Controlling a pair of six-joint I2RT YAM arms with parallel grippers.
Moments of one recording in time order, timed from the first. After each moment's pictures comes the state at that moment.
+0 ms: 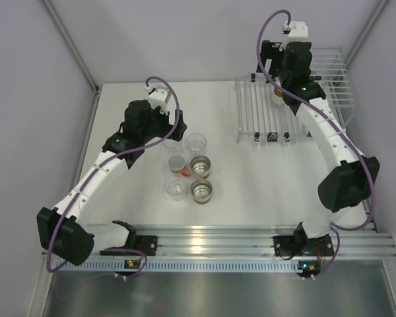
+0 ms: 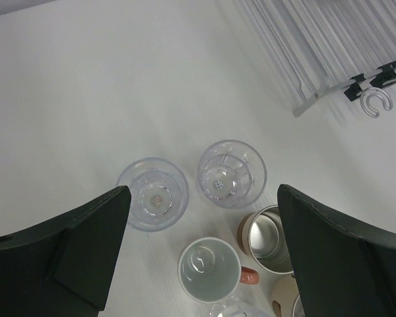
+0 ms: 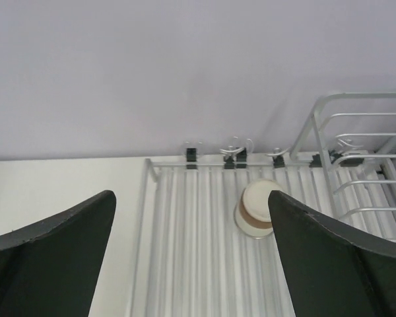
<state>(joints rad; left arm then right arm) -0.41 1.22 1.10 -0.28 0.08 -0.10 0.27 1.75 1.77 -0.18 0.28 0.08</state>
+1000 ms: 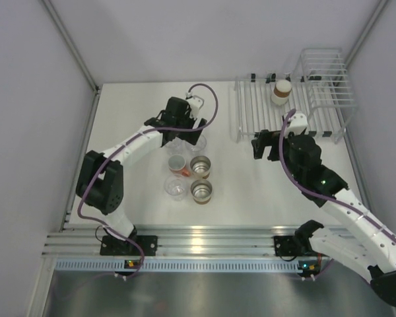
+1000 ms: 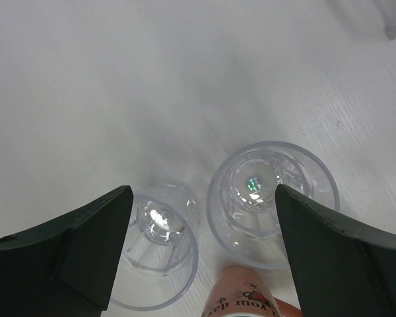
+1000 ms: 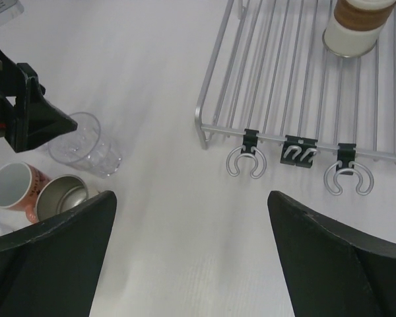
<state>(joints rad) -0.49 1.70 1.27 -0.32 -0.02 0.10 0.59 0.83 0.80 -0.24 0.28 0.26</state>
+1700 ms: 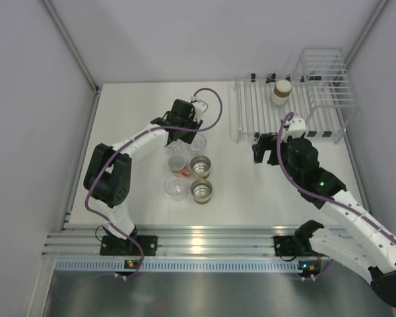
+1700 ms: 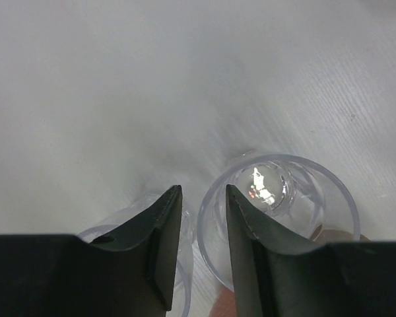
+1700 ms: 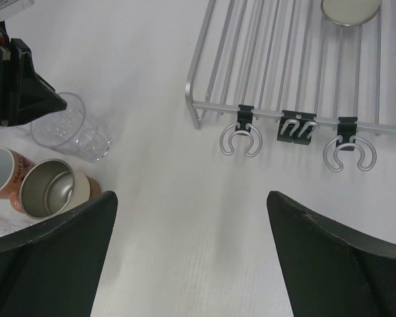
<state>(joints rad) -0.50 1.80 1.31 -0.32 -0.02 0.13 0.60 0.81 0.74 -0.28 0.30 0.29</state>
